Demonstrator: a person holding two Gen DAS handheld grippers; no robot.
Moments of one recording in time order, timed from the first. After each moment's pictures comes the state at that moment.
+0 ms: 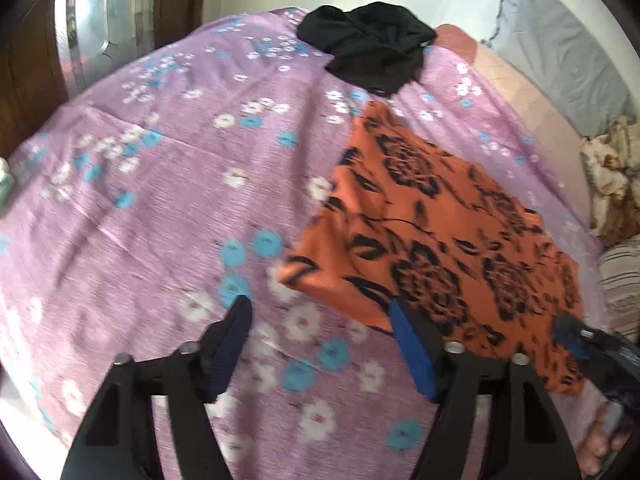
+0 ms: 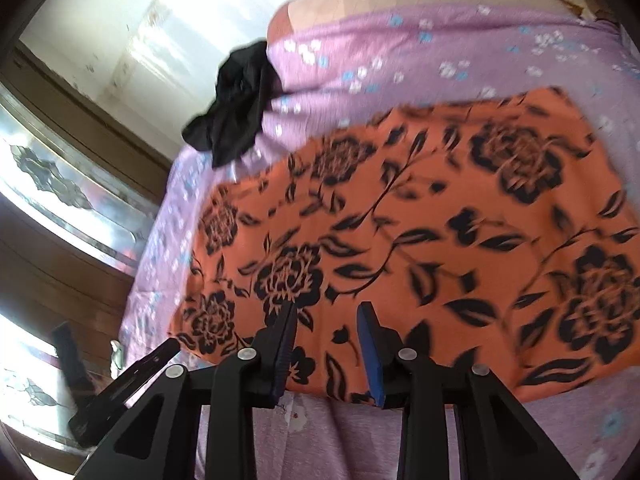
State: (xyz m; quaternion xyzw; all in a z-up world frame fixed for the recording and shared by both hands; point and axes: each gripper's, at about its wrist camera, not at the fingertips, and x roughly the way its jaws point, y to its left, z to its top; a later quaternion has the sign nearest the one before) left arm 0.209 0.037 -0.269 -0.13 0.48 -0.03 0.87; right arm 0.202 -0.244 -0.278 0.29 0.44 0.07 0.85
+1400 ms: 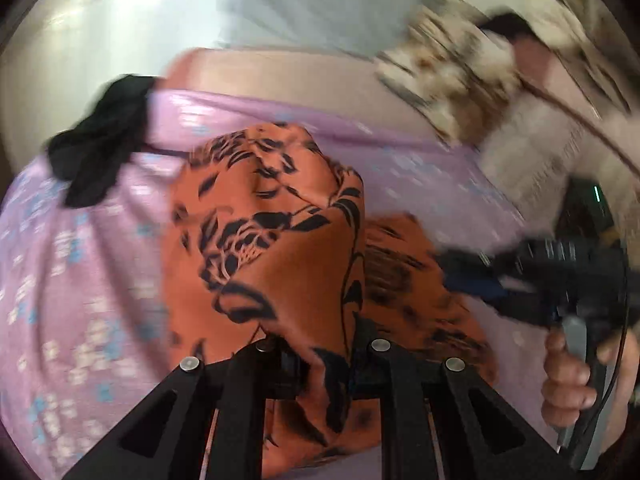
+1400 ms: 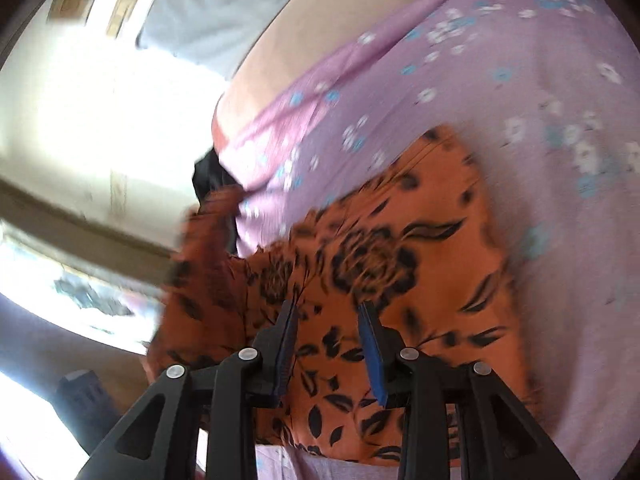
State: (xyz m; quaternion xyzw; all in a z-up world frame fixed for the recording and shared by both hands) left arm 0.217 -0.236 -0.216 0.06 0.40 -0.30 0.86; right arm 0.163 -0.435 -0.288 0.48 0.35 0.05 0.80
